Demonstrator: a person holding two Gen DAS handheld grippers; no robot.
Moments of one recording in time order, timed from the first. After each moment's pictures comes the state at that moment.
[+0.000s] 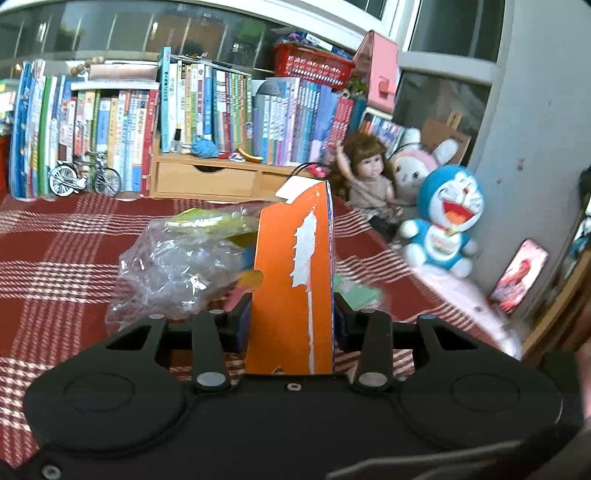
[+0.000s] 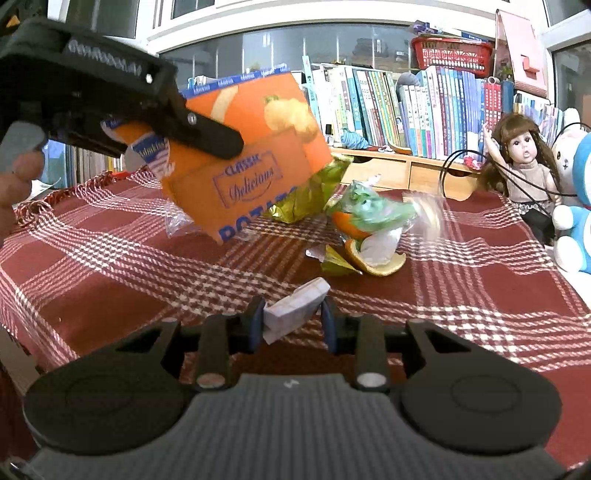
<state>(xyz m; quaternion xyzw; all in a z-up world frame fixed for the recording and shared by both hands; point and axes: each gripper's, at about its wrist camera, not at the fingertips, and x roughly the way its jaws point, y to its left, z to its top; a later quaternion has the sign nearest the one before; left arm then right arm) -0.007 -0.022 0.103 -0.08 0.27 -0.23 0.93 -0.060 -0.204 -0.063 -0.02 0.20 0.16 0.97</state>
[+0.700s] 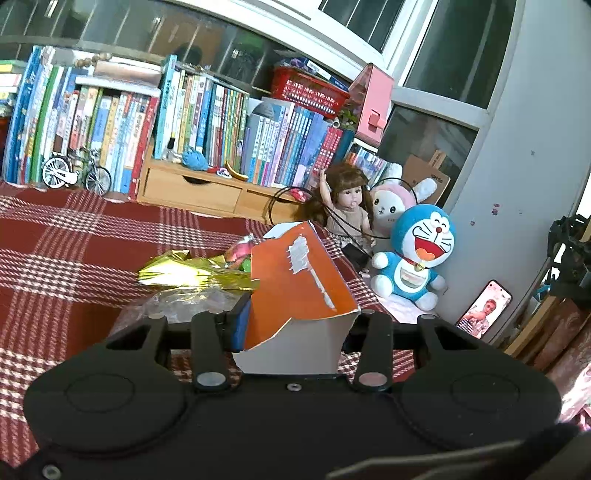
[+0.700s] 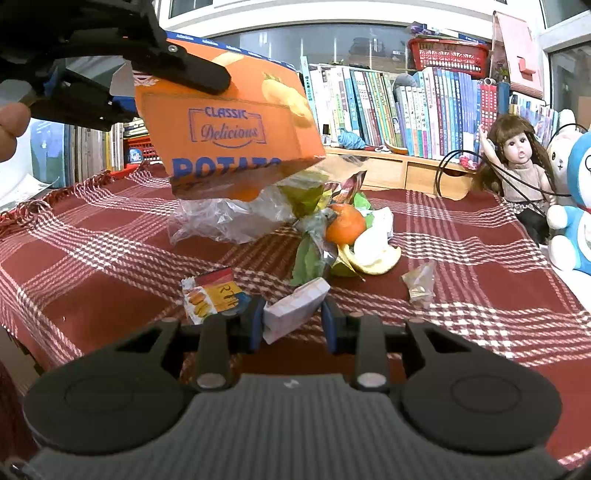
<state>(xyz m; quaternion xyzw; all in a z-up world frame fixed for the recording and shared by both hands) -0.022 -0.003 0.128 -0.14 0.25 -0.25 0.93 -0.068 -0.203 -0.060 -0.02 0.21 0.15 0.97</state>
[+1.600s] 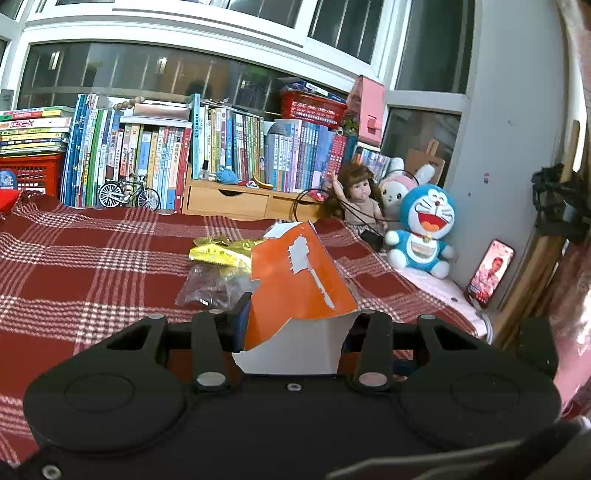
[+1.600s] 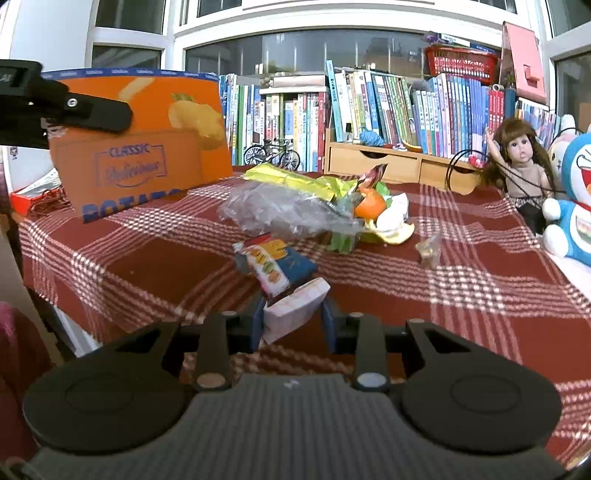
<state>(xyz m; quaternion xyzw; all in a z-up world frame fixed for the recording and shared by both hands) -0.182 0.032 0.110 -0.07 0.21 -0.21 0.95 -0.144 -0.196 -0.059 -0.03 0.21 0.18 0.96</state>
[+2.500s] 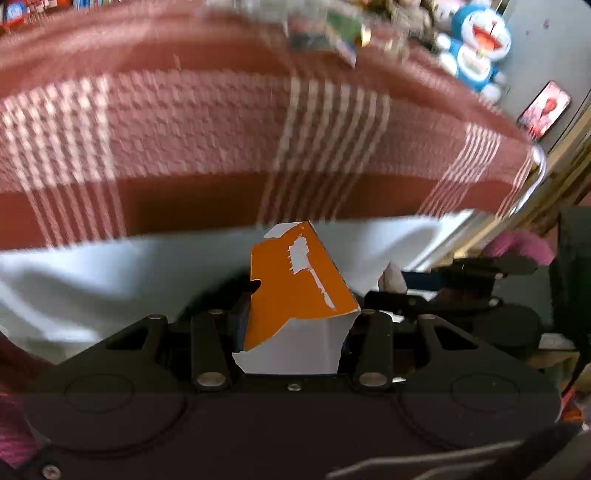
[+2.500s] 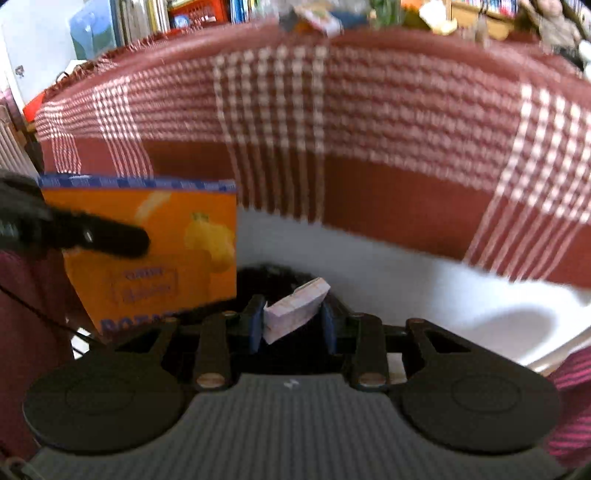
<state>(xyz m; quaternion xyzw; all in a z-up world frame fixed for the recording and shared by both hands) -0.216 -0.001 -0.084 -0.05 0.48 -0.16 0.86 -0.183 -0.177 -0.178 -0.01 0.41 0.21 0.88</state>
